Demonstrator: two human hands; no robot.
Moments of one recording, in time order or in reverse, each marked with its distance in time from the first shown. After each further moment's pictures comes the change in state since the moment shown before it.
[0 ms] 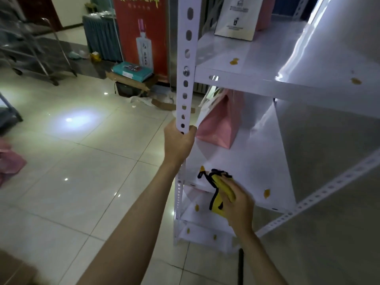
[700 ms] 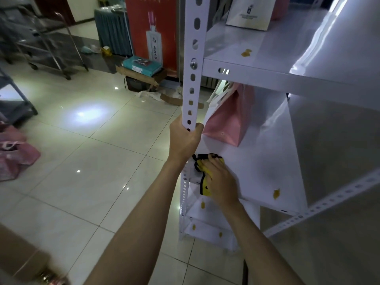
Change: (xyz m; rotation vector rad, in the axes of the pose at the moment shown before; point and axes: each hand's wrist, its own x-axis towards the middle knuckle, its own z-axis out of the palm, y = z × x) left_hand -0.001 -0.004 0.000 0.013 0.001 -0.001; right_hand 0.055 -0.005 0.063 -0.398 -0.210 -0.171
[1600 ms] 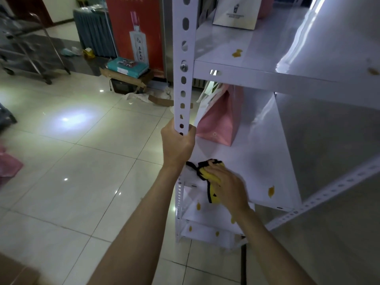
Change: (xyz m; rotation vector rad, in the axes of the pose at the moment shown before) left_hand 0.000 -0.005 0.003 -0.010 0.063 0.022; right_hand -0.015 0.024 -0.029 0.082 -0.042 -0.010
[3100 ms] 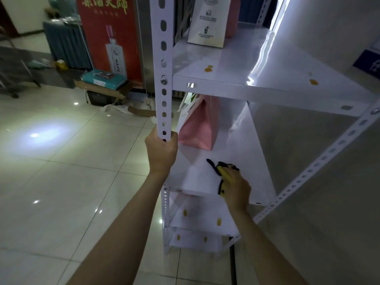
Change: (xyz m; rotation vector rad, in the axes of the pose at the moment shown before) left_hand -0.004 0.008 0.001 0.002 0.037 0.021; right_hand -0.017 0.048 -0.016 0.148 0.333 0.407
